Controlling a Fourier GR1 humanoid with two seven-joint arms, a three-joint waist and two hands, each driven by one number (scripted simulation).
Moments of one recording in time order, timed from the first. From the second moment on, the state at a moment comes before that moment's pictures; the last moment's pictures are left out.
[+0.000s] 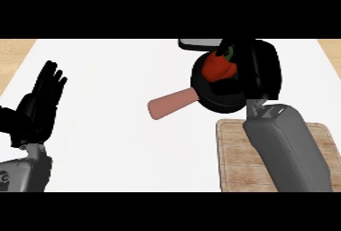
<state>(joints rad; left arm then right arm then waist) -0.20 0.20 0.12 -1.62 0.08 0.11 0.22 -0.66 -0.16 0.20 -1.51 0.95 -0.14 0.49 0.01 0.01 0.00</state>
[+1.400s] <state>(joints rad) -0.22 0.18 0.12 -1.63 0.06 0.11 0.23 -0.91 -0.10 -0.29 -0.70 0.44 -0.19 -0.18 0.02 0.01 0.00</state>
